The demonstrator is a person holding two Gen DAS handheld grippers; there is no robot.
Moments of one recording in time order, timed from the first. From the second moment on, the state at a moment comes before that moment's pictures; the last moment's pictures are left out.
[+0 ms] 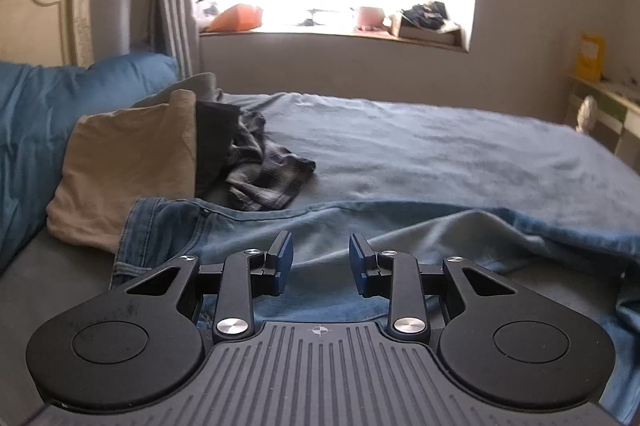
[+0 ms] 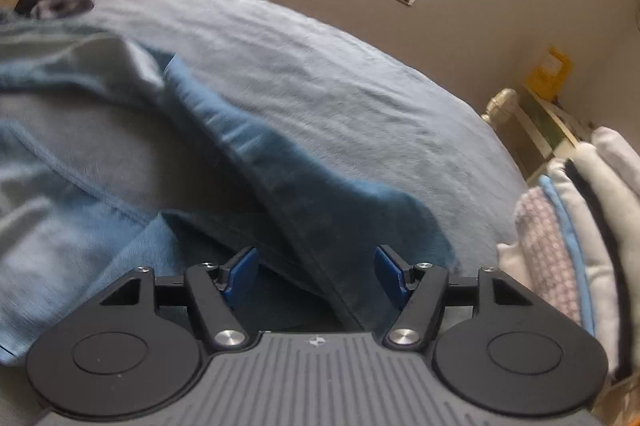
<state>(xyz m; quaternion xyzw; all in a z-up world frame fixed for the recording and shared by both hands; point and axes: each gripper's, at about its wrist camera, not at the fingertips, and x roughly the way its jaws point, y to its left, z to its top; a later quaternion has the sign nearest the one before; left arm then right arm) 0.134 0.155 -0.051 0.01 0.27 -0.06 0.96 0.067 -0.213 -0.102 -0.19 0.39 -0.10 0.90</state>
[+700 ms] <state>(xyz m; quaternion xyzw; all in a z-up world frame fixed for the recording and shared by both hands) 0.265 0.136 -0.124 0.03 0.36 -0.06 0.93 0.255 -0.345 -0.052 -0.06 0.41 -0.18 0.89</state>
